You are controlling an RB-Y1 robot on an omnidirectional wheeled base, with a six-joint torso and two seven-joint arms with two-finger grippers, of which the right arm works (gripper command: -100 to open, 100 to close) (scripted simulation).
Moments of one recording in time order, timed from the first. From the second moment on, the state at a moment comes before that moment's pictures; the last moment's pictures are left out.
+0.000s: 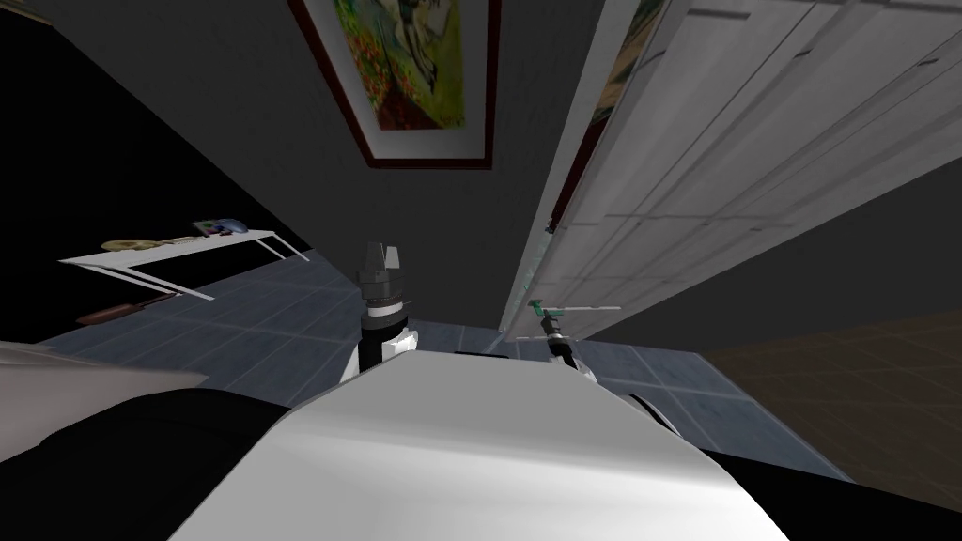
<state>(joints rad) -0.12 -0.35 0.09 -0.47 -0.14 -0.98 -0.28</state>
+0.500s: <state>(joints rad) -0.12 -0.36 0.09 -0.48 -0.15 -0.98 -0.28</state>
